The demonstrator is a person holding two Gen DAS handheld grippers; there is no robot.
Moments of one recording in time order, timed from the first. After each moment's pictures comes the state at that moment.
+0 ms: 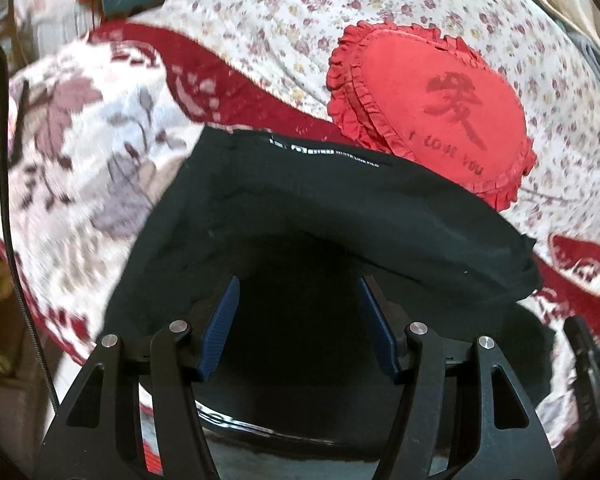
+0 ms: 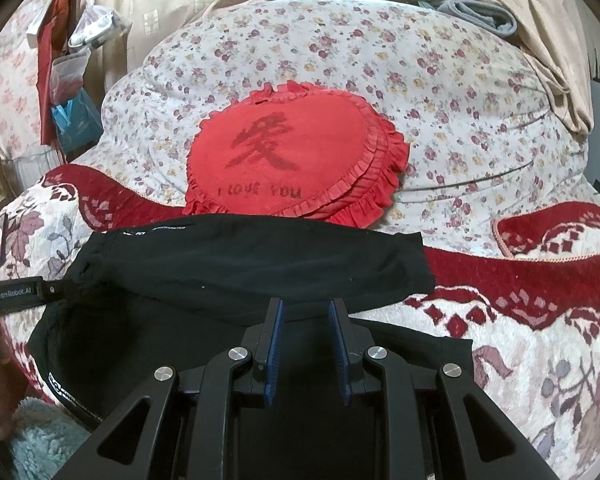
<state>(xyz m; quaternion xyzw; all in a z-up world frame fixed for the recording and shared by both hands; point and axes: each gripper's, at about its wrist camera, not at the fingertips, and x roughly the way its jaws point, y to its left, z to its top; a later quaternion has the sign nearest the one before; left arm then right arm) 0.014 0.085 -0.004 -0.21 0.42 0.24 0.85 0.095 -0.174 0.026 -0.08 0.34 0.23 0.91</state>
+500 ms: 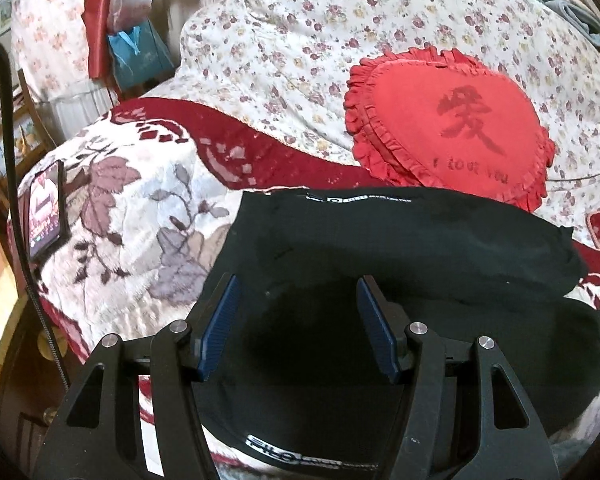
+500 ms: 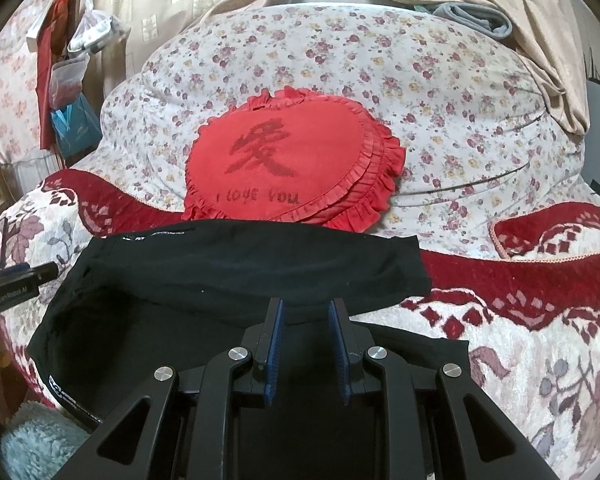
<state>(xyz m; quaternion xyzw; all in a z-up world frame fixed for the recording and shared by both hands) 0.007 0.093 0.010 -0.09 0.38 0.29 0.87 0.094 -0.176 0.027 -0.07 0.33 0.22 0.91</state>
